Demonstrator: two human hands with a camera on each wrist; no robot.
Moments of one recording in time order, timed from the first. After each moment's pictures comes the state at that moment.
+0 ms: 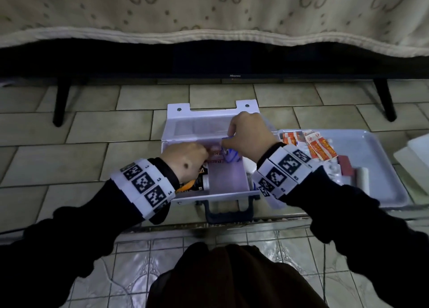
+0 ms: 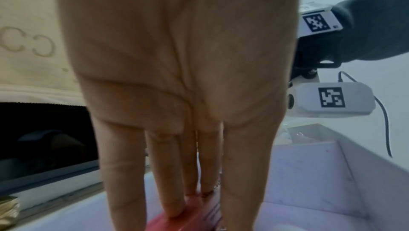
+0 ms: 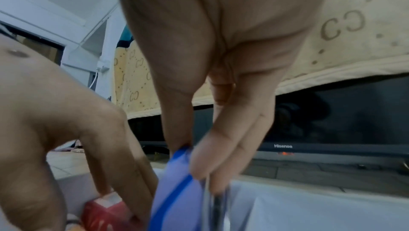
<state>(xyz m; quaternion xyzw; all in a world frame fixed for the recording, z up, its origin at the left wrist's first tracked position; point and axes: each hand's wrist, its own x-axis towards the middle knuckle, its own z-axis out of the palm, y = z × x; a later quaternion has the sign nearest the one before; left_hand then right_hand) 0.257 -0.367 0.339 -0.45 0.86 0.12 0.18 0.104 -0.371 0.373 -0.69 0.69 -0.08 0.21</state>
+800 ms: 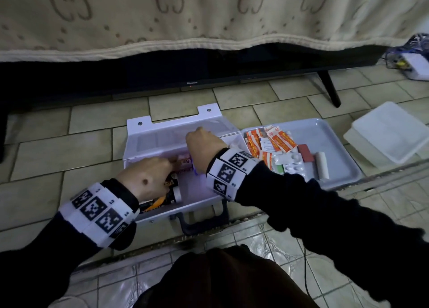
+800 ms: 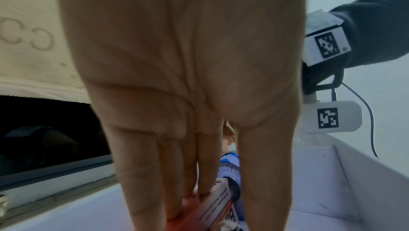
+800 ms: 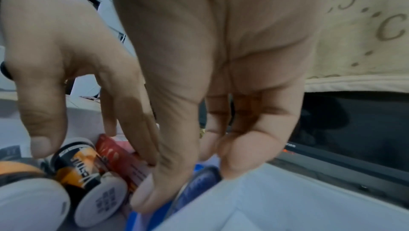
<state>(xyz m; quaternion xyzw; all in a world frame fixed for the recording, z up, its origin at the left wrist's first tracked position) 0.261 -0.368 0.347 -0.42 0.87 0.16 0.18 0.119 -0.359 0.384 -0.72 0.66 0.08 0.20</state>
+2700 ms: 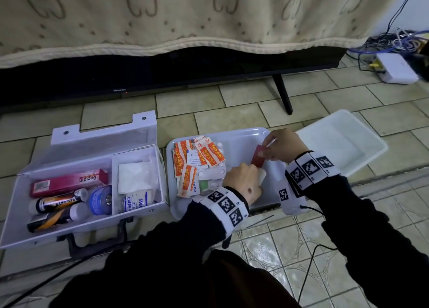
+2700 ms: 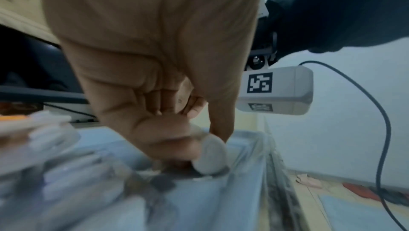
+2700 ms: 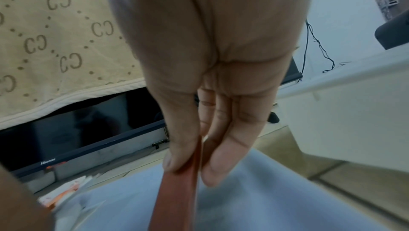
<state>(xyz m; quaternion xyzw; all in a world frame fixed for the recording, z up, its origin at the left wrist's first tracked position) -0.093 -0.295 0.335 -0.47 0.84 0.27 0.07 -0.229 -0.323 0.345 -0.48 0.80 -0.14 0.33</state>
